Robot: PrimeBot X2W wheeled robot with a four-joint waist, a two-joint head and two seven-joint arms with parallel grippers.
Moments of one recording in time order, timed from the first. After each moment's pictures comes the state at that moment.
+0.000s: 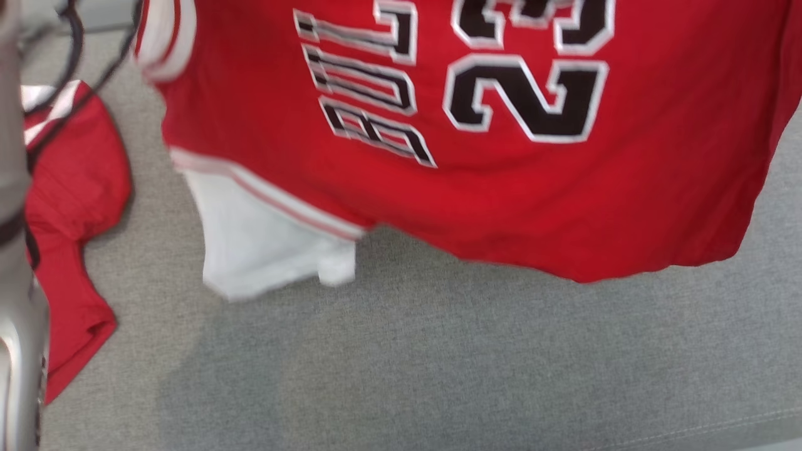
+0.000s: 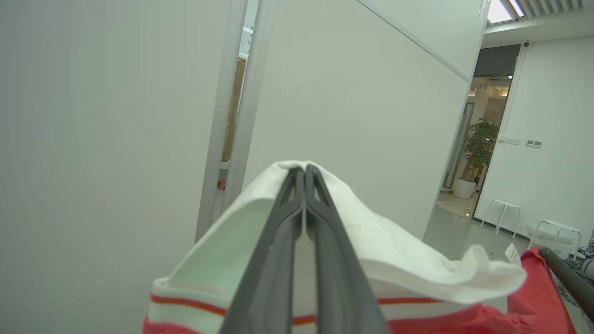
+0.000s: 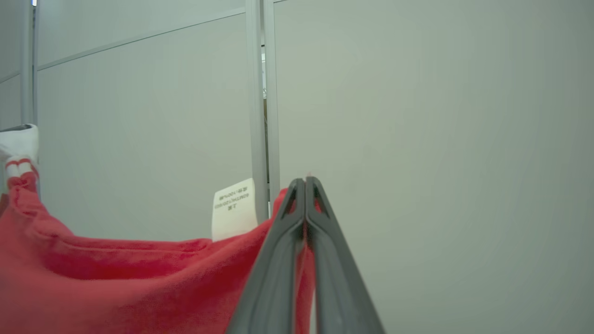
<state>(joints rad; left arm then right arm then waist) -1.33 0.28 -0.29 0.10 -0.83 0.09 0.33 -1.01 -0.56 0.17 0.07 0.77 0.13 -0.07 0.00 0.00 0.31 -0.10</state>
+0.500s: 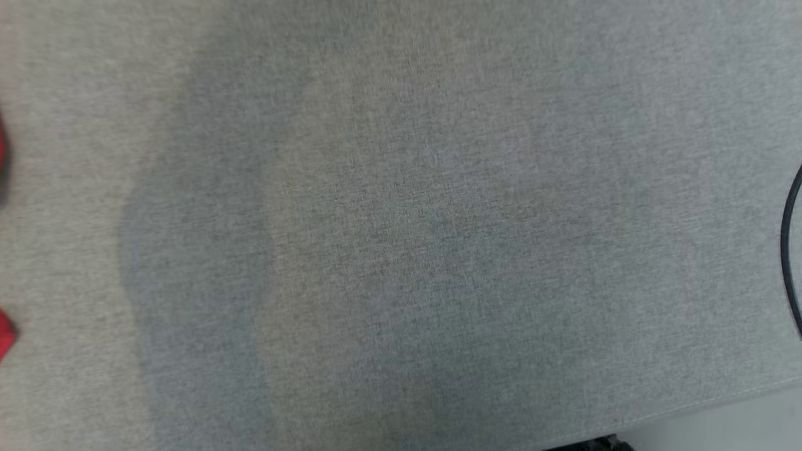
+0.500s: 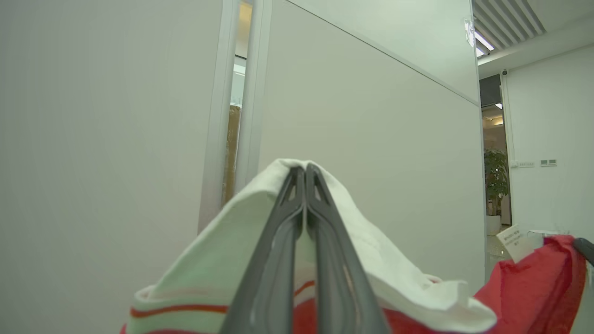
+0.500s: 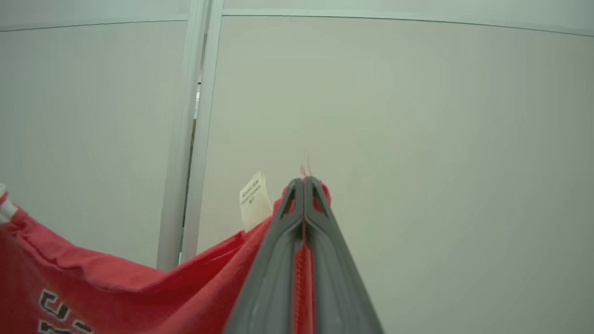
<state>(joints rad) -1.95 0.14 -0.40 0.67 -0.61 -0.08 -0.12 -1.59 -0.31 0.03 0.44 0.36 0.13 -0.26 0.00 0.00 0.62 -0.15</state>
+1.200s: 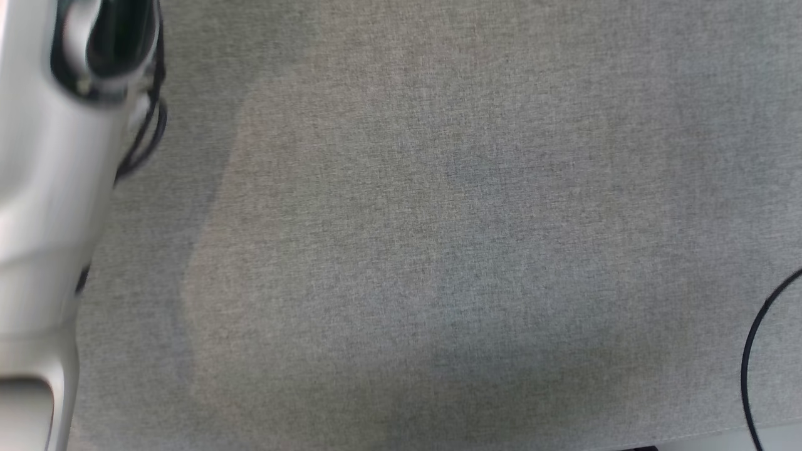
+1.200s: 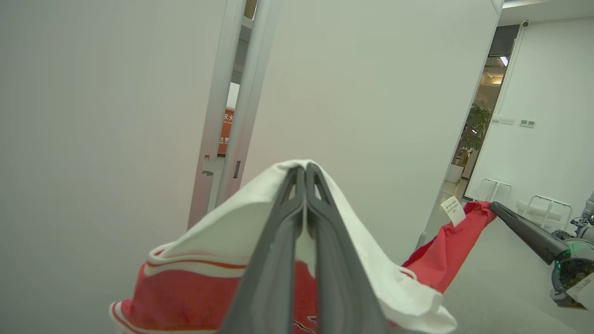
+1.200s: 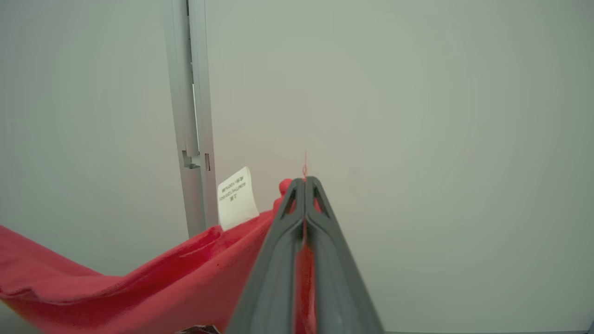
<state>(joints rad) -1.24 0.29 -0.46 0.20 -0.73 -0.13 -0.26 -1.09 -0.33 -0.01 0.25 0.30 0.13 -0.26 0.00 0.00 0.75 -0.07</state>
